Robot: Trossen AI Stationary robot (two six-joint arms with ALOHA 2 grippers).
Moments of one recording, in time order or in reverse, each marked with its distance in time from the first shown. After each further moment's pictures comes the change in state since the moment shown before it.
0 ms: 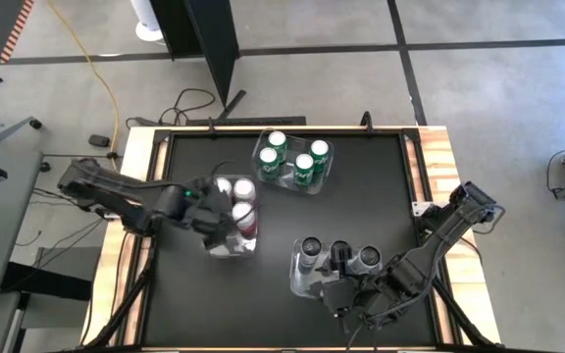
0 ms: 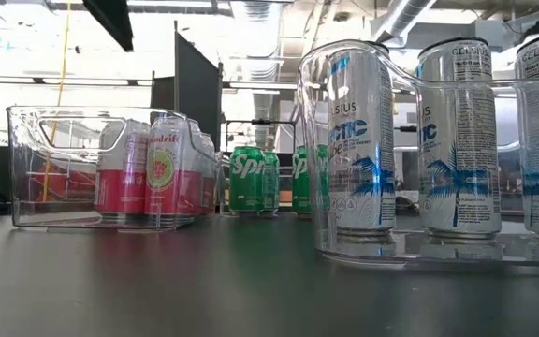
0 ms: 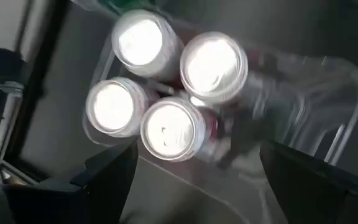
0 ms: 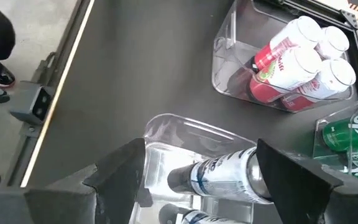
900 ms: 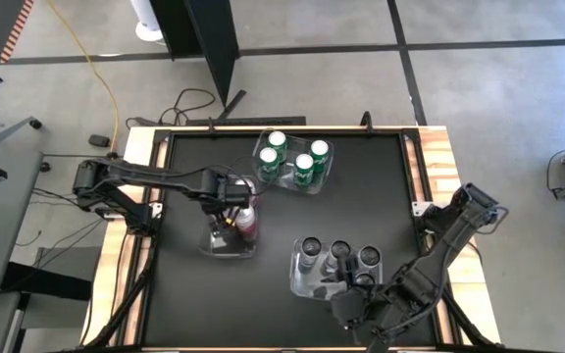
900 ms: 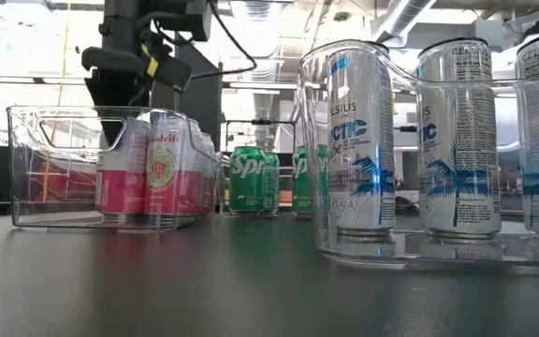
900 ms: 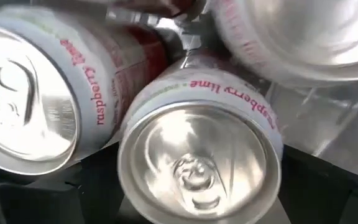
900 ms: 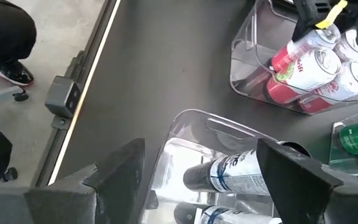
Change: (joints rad) left arm 0.354 0.125 -0.260 0.177 0.342 0.319; right arm 0.070 0.000 0.000 -0.001 0.000 0.039
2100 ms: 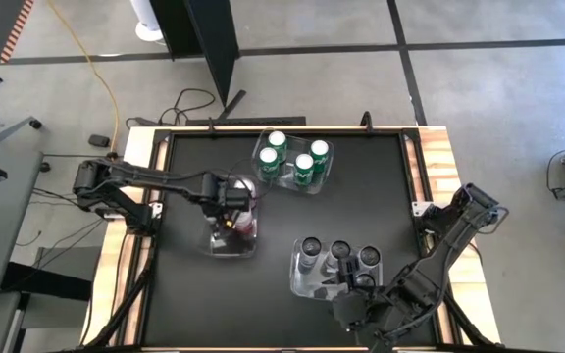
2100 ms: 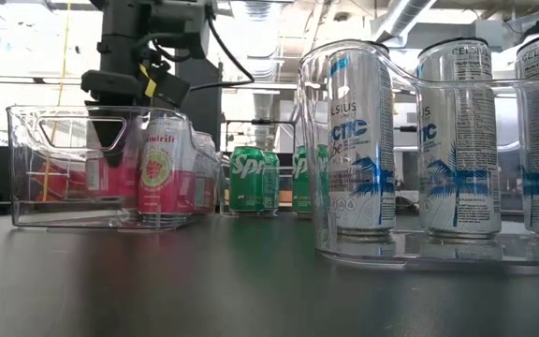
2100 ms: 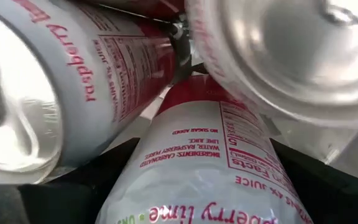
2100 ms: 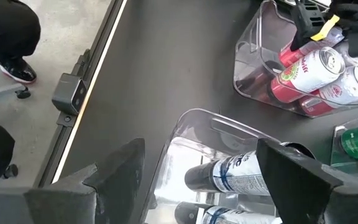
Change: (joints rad) left arm -0.001 0.004 -0.058 0.077 -0.023 -0.004; right arm 0.014 0.000 0.000 0.001 0.003 -0.008
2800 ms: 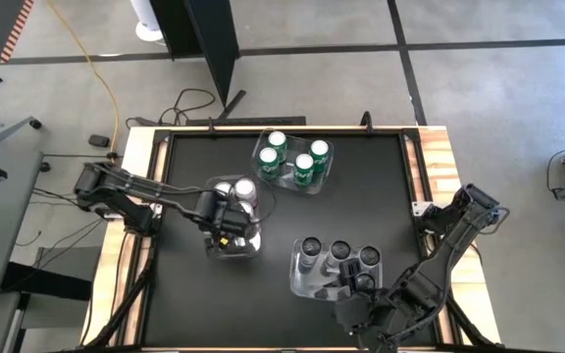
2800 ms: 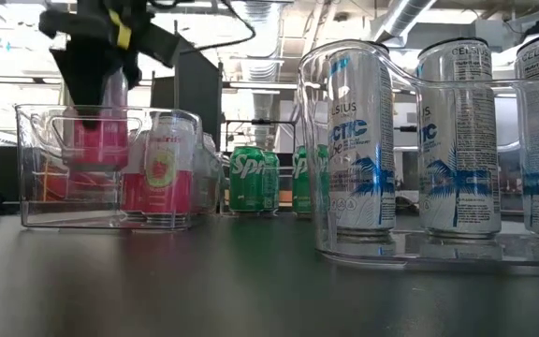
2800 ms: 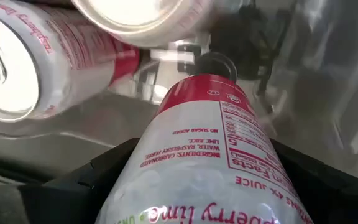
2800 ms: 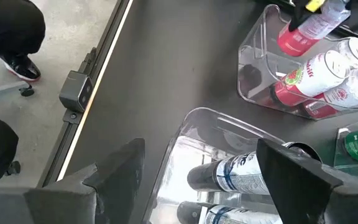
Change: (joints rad) left arm -0.215 0.022 0.178 -0.205 -0.005 -0.110; right arm 0.018 0.000 0.000 0.000 -0.003 -0.002
